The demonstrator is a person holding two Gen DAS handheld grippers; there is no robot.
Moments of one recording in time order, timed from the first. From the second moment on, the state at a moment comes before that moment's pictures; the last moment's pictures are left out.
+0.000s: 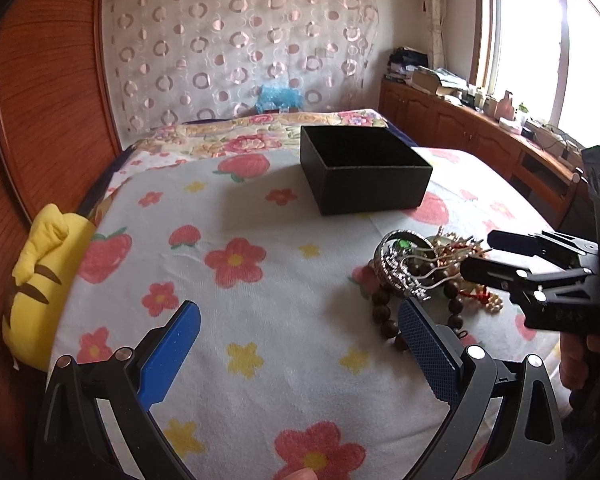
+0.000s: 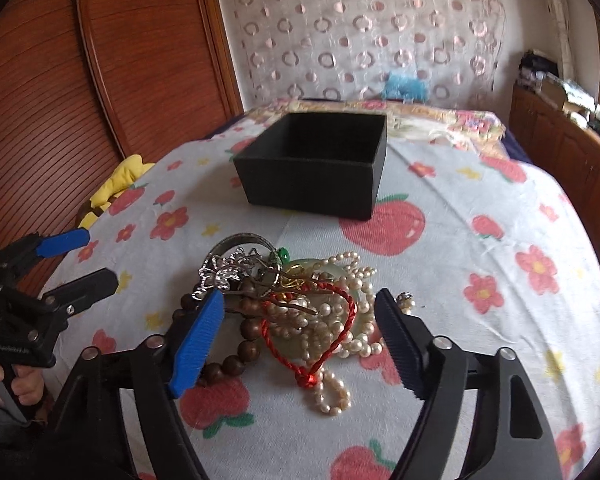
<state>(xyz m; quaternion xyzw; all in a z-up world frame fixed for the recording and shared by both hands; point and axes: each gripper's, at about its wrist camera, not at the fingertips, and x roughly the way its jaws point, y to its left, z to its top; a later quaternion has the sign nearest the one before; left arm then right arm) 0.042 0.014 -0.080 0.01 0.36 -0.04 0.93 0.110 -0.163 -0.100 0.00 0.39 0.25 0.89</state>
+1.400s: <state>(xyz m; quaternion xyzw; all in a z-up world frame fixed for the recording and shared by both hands) 0.041 0.011 -0.090 0.02 0.36 -0.04 0.93 0.100 -0.143 -0.051 -0.01 0.33 0.29 0.90</state>
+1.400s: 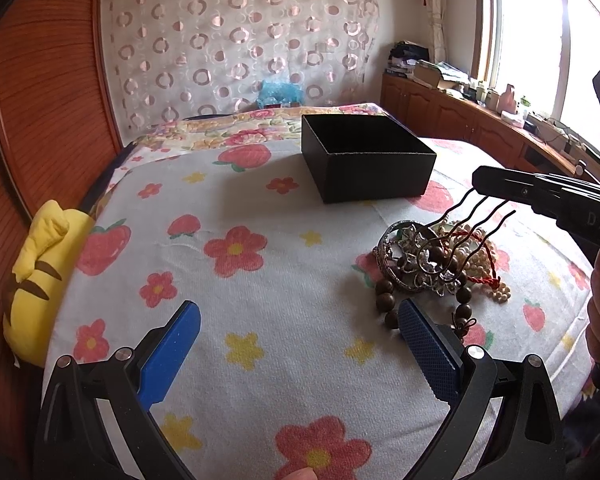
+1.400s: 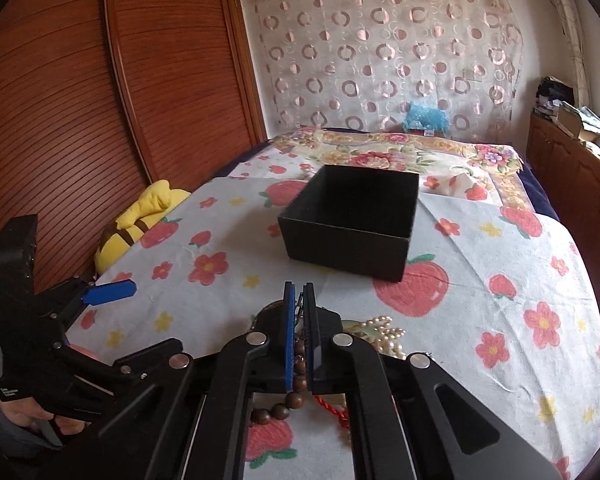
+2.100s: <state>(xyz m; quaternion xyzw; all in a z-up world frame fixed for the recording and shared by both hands) 0.072 -0.022 -0.087 0.04 0.37 -0.10 0.92 0.093 -0.187 -0.024 -0.01 0.29 0.27 0.92</state>
